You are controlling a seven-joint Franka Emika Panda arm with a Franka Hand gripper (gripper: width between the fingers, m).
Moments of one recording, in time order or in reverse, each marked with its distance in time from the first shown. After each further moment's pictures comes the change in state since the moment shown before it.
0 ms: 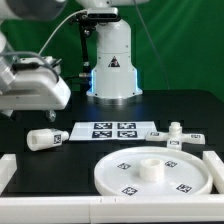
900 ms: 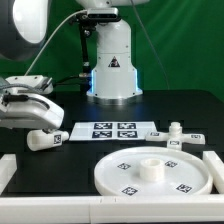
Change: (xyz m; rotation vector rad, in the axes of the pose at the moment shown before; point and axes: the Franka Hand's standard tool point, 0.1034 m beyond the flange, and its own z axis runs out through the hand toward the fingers) arm 0.006 0.013 0.031 0.042 -0.165 0.035
